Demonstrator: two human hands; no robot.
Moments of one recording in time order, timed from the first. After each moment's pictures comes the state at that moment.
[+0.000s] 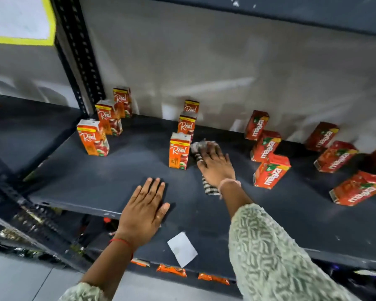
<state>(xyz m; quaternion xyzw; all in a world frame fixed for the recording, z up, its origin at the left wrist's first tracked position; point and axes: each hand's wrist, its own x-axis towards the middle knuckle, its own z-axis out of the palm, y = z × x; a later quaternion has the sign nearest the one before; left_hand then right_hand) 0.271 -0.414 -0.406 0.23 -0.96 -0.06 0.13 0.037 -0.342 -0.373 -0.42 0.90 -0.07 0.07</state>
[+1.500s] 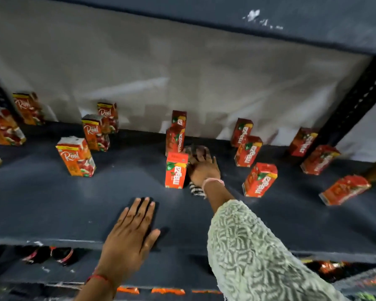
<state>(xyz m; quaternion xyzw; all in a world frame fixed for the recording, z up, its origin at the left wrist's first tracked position) 0.158 -0.247 -0.409 0.16 -0.97 -0.09 0.16 -0.095 -0.189 -0.368 -0.36 0.93 -0.04 0.06</state>
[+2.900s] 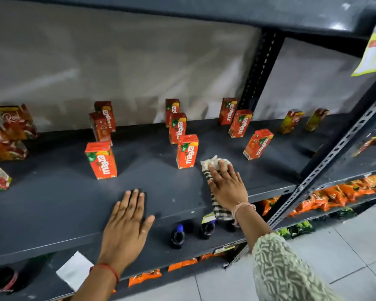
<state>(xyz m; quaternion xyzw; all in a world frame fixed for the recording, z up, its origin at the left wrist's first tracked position) 0.111 -0.147 -0.398 0.13 -0.98 -0.09 0.08 -0.061 0.061 -0.375 -0.19 0.98 -0.10 0.05</state>
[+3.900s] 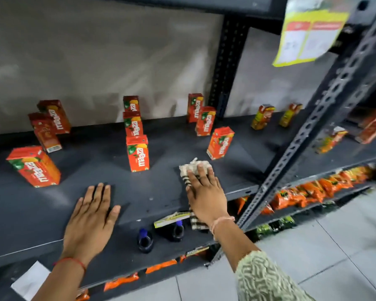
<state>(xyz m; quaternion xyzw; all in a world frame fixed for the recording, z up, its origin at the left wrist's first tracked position) 0.047 -0.098 -0.403 0.18 -0.97 -0.07 0.12 -0.082 0.130 -0.380 -0.22 0.96 -0.15 0.00</state>
